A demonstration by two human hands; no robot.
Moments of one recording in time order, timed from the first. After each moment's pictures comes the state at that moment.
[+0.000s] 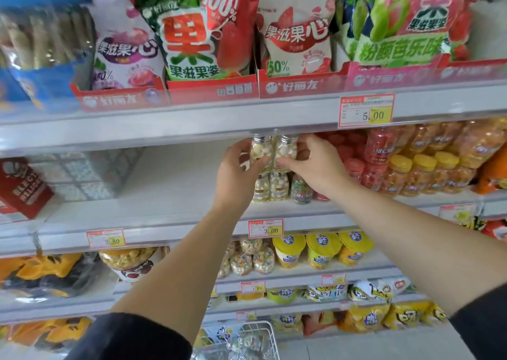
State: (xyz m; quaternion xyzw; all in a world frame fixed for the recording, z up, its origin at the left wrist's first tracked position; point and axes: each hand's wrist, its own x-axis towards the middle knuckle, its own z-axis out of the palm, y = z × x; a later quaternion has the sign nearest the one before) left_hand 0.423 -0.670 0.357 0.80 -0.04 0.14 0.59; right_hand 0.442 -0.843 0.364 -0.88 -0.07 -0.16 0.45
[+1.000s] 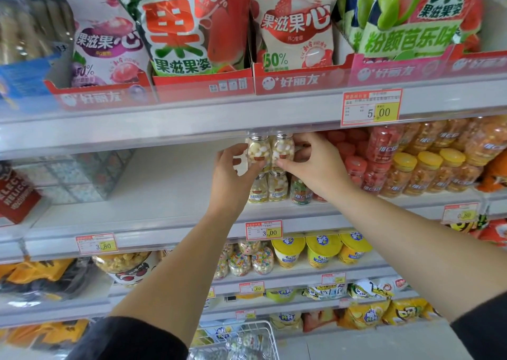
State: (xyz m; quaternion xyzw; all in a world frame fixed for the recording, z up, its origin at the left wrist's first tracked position) left_hand 0.435 -0.665 0.337 0.81 -0.04 0.15 0.56; right_hand 0.444 -0.845 0.355 -0.87 -0.07 -0.18 0.46
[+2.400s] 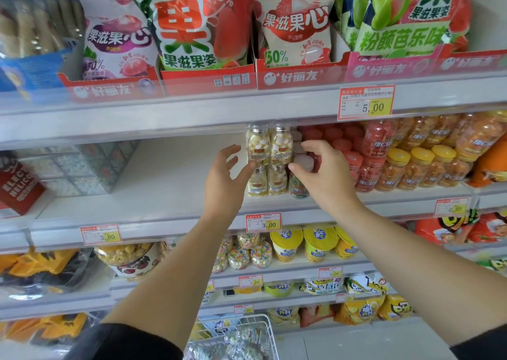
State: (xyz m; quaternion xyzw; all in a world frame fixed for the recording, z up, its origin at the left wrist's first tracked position) left_hand 0.408 -0.654 0.336 0.79 -0.02 0.13 0.59; right_hand 0.405 -0.850 0.339 -0.88 -0.01 -0.23 0.42
